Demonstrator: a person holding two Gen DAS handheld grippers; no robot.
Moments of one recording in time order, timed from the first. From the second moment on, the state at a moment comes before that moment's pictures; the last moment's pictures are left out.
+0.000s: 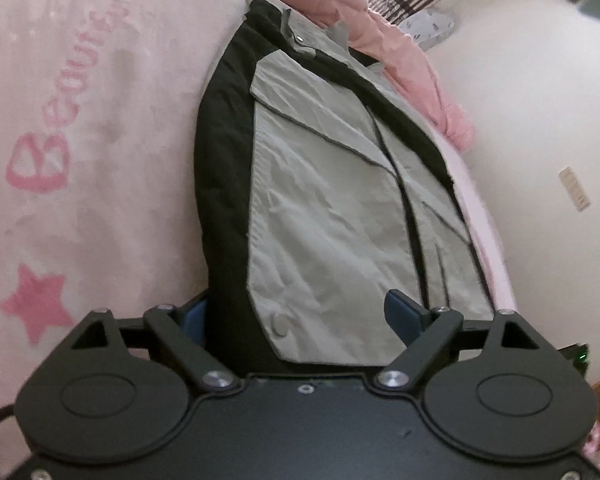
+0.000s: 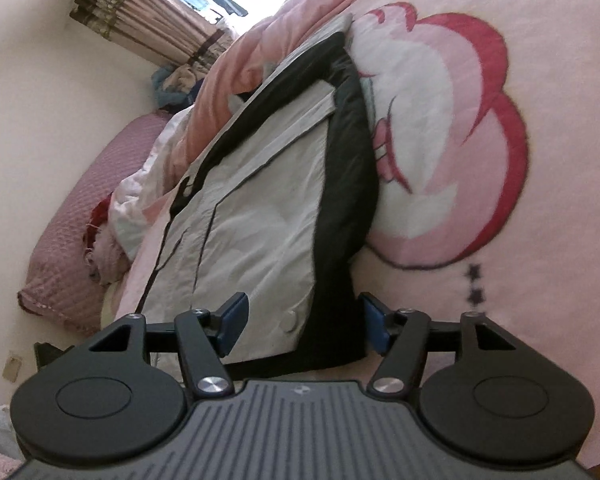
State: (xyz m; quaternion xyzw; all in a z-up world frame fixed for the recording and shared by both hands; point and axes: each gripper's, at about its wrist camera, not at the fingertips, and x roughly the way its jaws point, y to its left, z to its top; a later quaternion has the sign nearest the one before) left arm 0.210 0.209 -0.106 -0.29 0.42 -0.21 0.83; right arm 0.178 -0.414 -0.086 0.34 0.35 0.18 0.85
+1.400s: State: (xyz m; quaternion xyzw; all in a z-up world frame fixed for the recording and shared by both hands) left arm 0.342 0.209 -0.011 -0.35 0.26 -0.22 0.87; right arm 0.309 -0.416 -0.004 0.45 0.22 0.23 0.84
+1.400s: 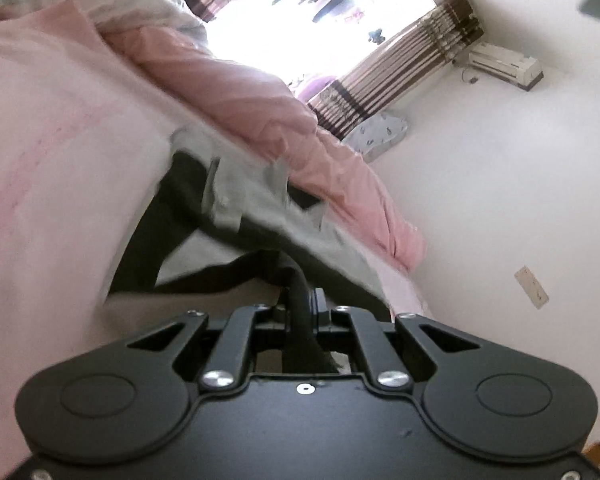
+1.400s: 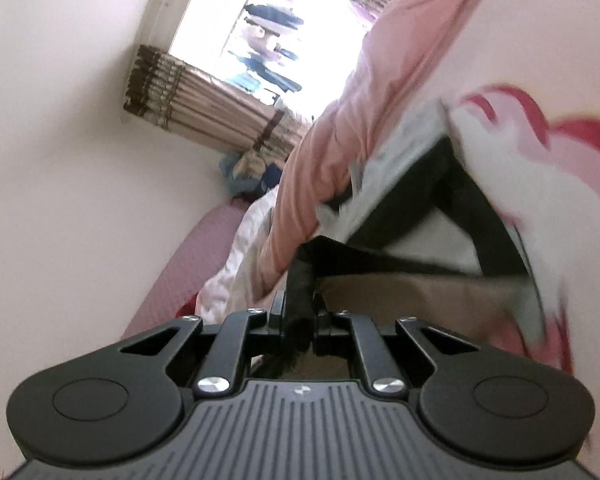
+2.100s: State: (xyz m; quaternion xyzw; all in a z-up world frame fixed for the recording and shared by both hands) left arm 0.570 0.219 -0.023 -0.23 0.32 -0.09 0.92; right arm 0.575 -0.442 -0.016 0.45 0.24 0.13 0.85
